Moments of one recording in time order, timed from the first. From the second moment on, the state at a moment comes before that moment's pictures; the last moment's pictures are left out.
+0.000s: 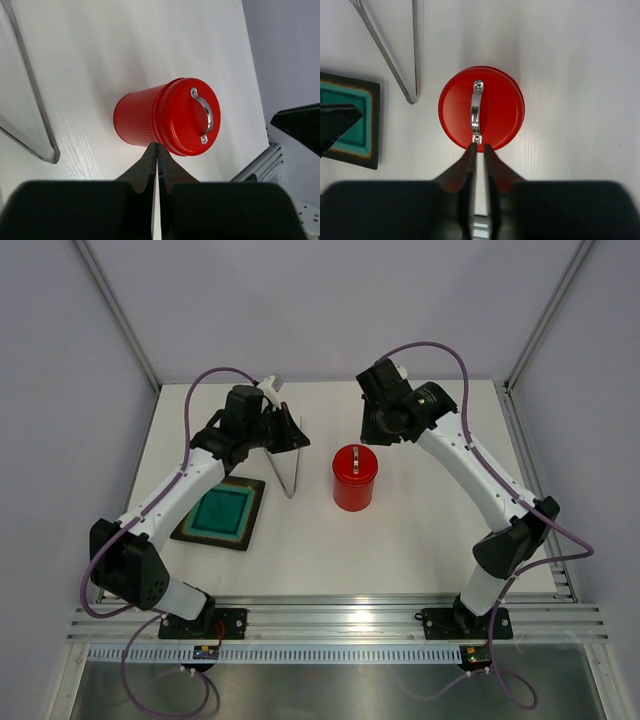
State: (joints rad) left arm -0.43 1.46 1.29 -0.40 0.32 -0.57; right arm 0.65 1.75 1.97 -1.16 0.25 0.61
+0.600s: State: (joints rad) left arm -0.59 1.61 1.46 -0.46 0.30 -0.57; right arm 0.62 1.73 1.84 -1.08 0.25 0.63
